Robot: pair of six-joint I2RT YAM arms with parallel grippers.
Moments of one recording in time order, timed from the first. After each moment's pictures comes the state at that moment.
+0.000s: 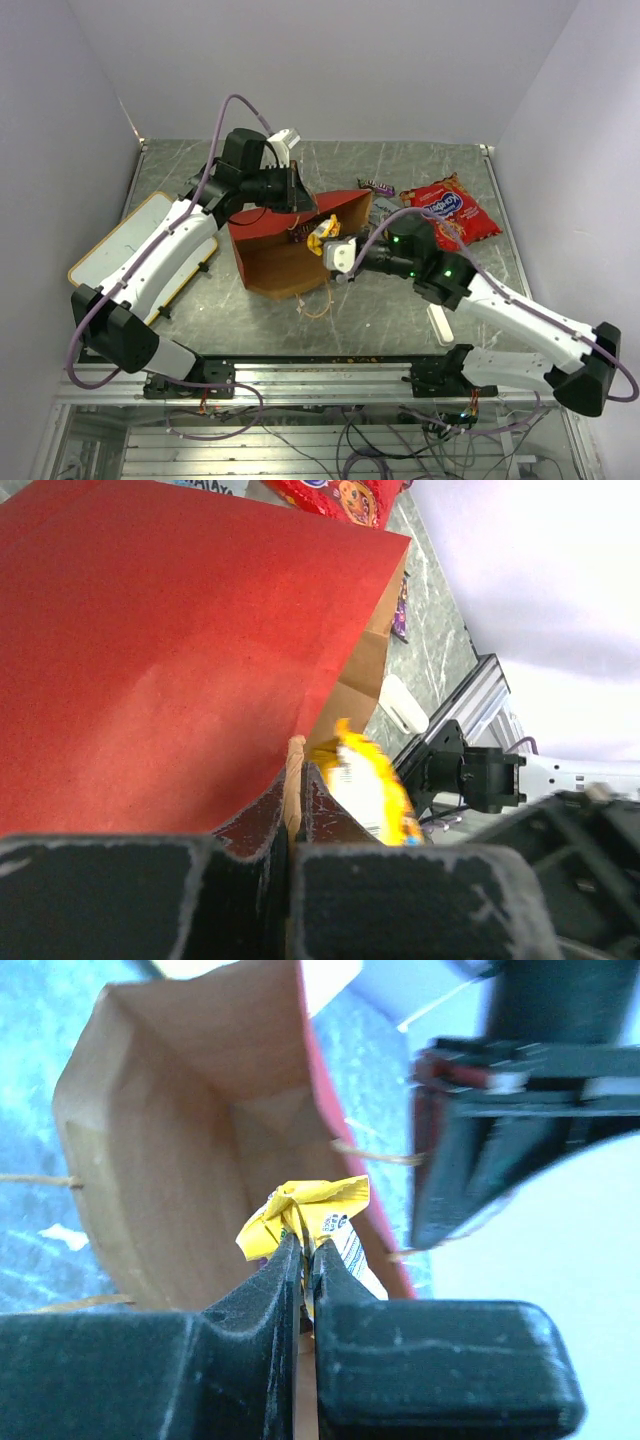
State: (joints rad) left arm -0.52 1.44 1.46 -0.58 0.49 -0.46; right arm 0.92 1.10 0.96 -0.15 -0.33 -0.92
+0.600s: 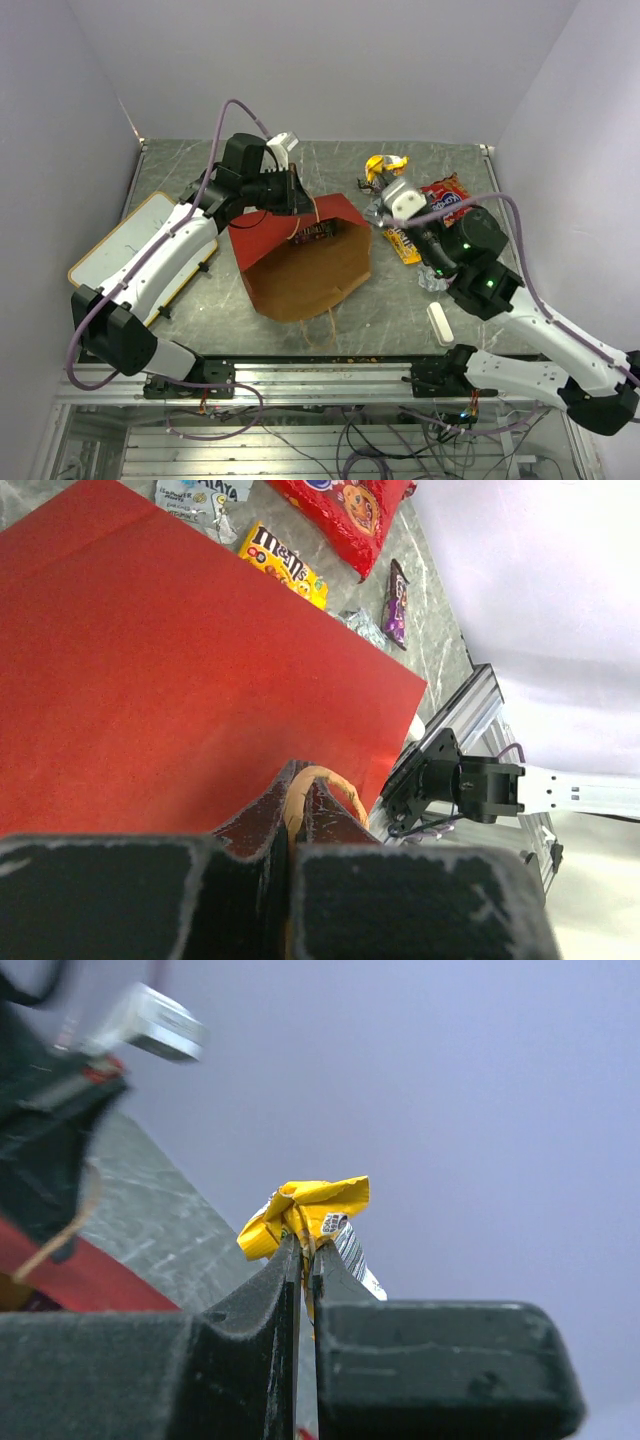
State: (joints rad) left arm -0.52 1.43 1.40 -0.53 0.47 -0.50; right arm 0.91 0.91 1.08 0.06 0.18 -0.81
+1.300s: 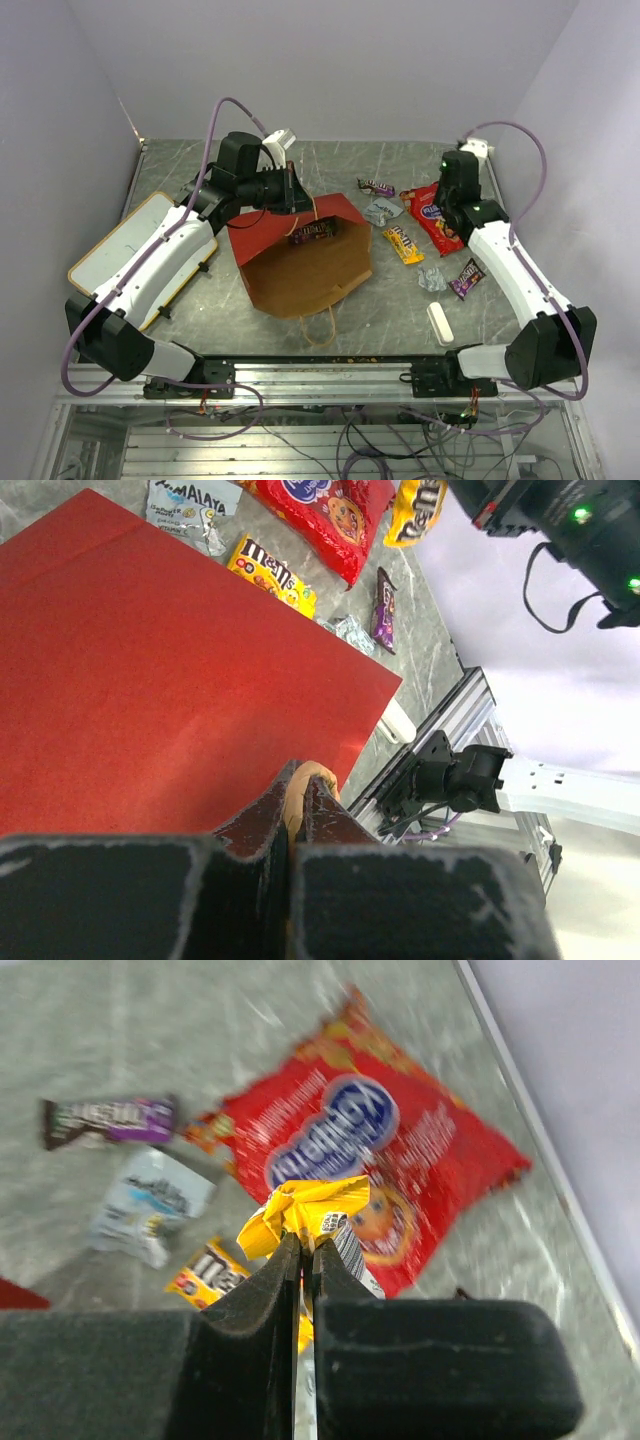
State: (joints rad) left arm -0.52 1.40 1.41 -0.53 0.48 -0.50; right arm 0.27 1.32 1.18 -0.37 0.52 0.20
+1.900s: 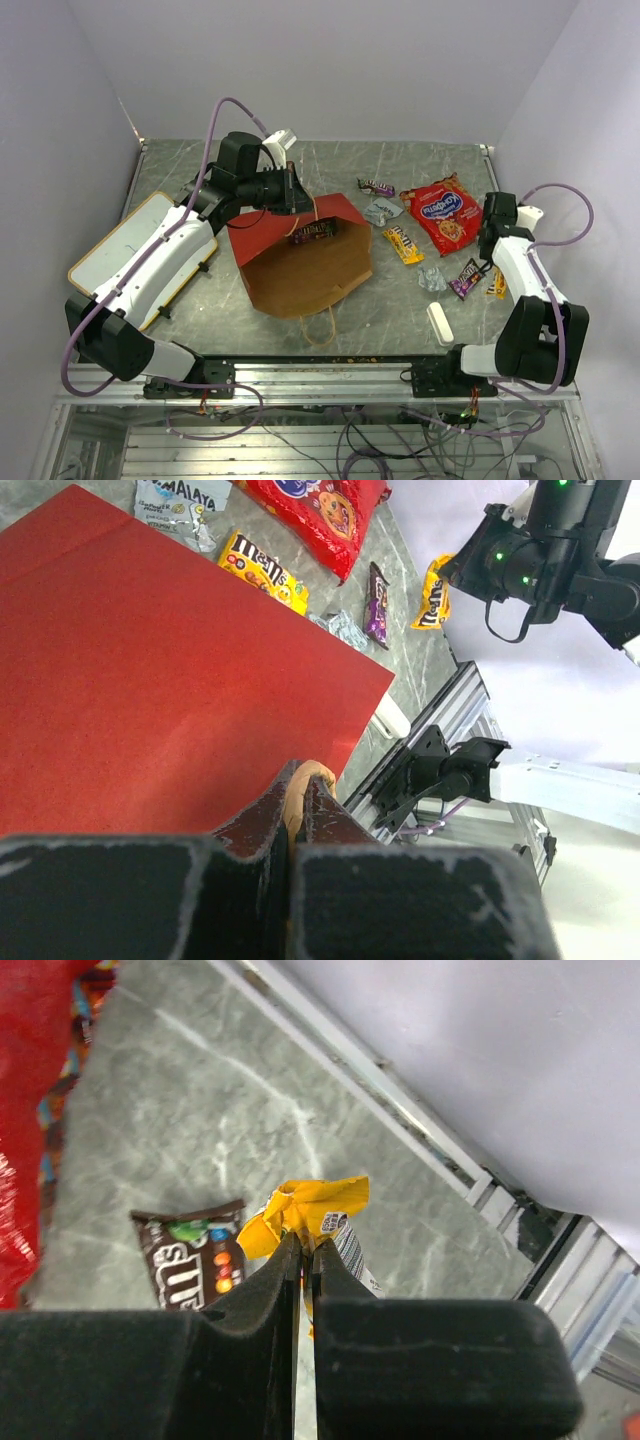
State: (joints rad) left arm -0.52 1.40 1.41 -0.53 0.50 -0.50; right arm -0.17 1.33 0.89 -0.59 0.65 0.40
